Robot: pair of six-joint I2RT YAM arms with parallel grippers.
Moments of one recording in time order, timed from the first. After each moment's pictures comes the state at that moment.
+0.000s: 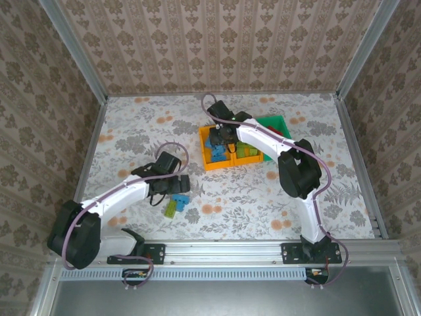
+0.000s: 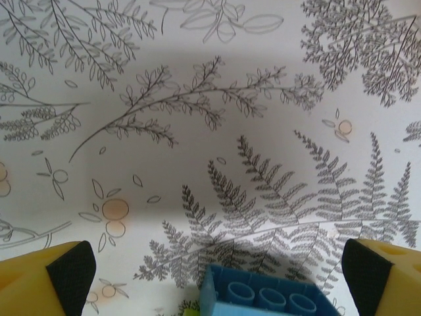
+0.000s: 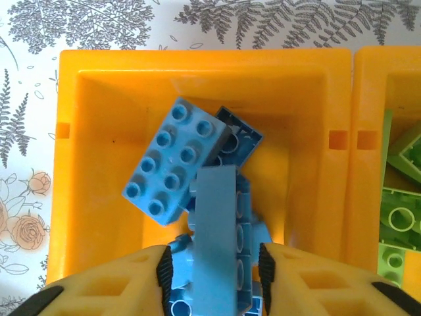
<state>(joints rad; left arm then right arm) -0.60 1.26 0.68 -0.61 -0.09 -0.59 0.60 2.13 1.82 -0.74 0.10 0.43</state>
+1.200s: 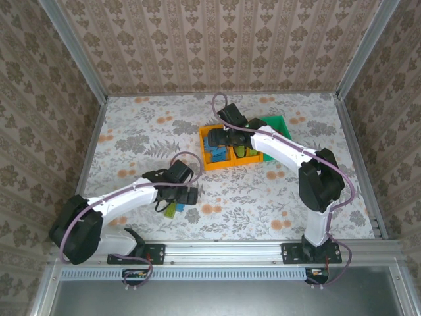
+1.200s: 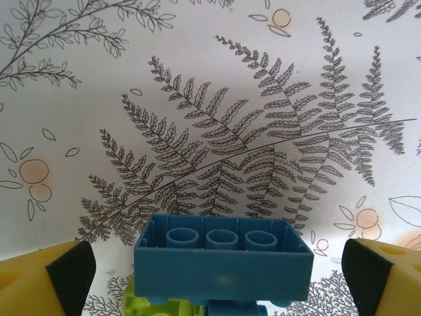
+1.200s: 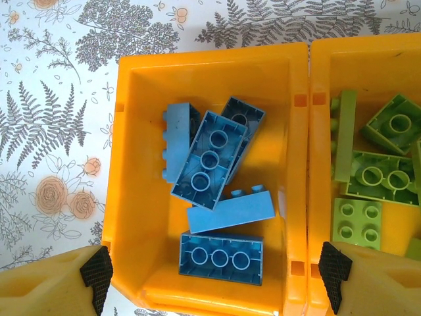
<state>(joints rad) -0.76 1.30 0.68 -0.65 -0.10 -0.54 0.60 1.88 1.55 -0.59 0.08 0.47</state>
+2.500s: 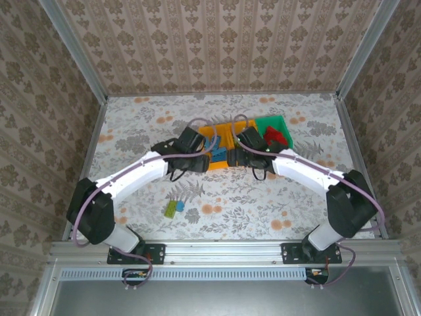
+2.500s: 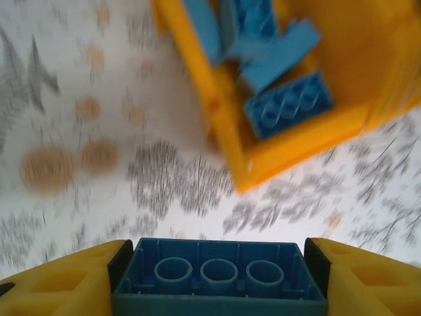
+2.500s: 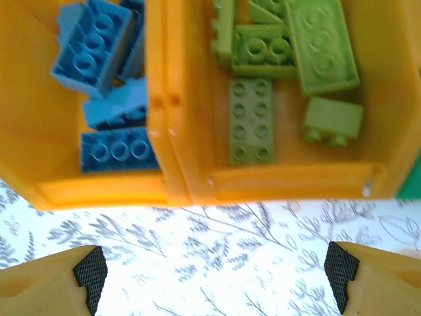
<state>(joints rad) -0.73 1.51 1.15 -0.65 -0.11 -0.39 0.60 1.53 1.05 -0.50 0.17 0.53</state>
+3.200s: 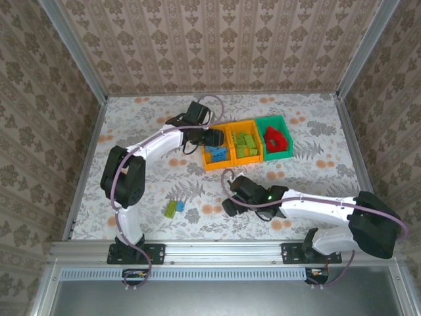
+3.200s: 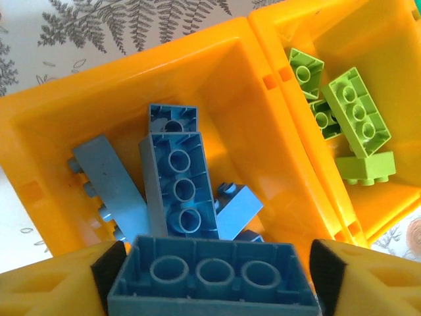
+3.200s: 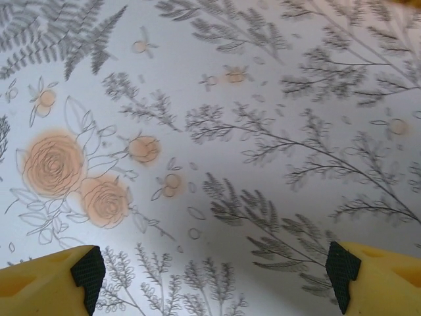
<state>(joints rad) -0.59 1.91 1.48 -0.52 0.19 -0.37 1.00 1.32 0.66 -0.34 0.22 0.41</state>
